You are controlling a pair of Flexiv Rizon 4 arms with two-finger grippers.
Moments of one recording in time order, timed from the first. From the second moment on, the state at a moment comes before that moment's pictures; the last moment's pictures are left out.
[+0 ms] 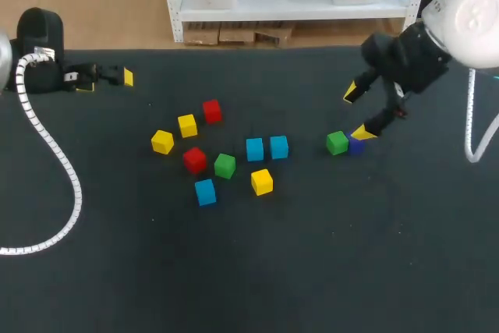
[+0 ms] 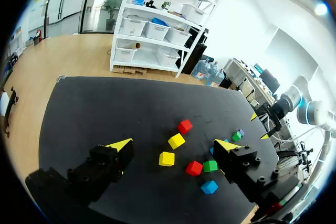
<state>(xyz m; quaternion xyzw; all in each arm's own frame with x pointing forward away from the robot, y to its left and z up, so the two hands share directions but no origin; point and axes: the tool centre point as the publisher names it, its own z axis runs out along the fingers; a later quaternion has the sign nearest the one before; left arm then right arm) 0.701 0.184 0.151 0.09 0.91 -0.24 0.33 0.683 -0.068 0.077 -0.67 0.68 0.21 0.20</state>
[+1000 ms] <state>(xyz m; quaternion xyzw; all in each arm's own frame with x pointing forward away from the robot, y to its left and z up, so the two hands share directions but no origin) 0.657 0.158 0.124 0.44 0.81 -0.18 0.34 0.687 -0.067 0.077 -0.67 0.68 0.21 0.20</state>
